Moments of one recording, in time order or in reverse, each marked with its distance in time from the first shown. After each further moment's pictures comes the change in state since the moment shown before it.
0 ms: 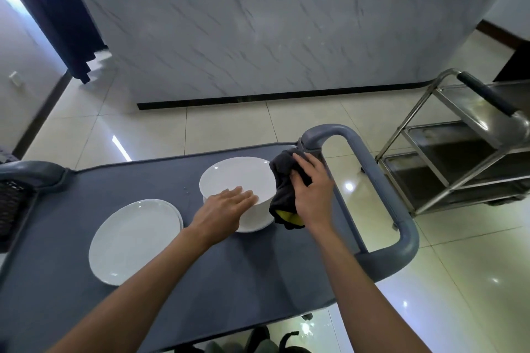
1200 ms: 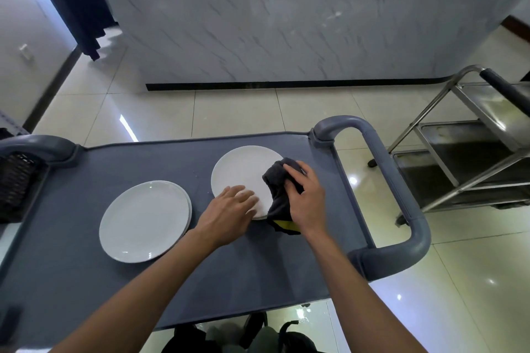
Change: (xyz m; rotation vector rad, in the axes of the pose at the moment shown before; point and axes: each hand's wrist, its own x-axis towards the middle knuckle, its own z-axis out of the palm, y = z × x) left_hand -0.030 0.007 0.025 -0.098 -0.015 -0.129; right_hand -0.028 0.024 0.030 -0.083 -0.111 -0.048
